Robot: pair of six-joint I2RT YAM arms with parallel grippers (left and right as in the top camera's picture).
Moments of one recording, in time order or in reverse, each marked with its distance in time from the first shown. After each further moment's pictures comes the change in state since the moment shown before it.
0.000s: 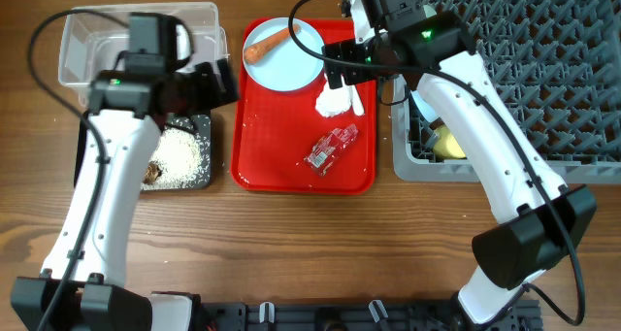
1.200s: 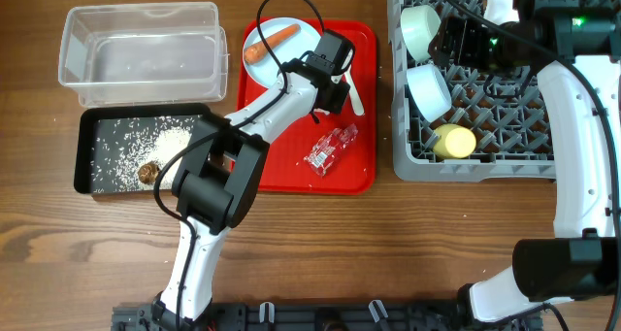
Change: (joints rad) left arm -0.436 0.760 0.292 0.378 -0.171 0.280; right arm -0.418 -0.132 0.000 -0.183 -0.140 -0.001
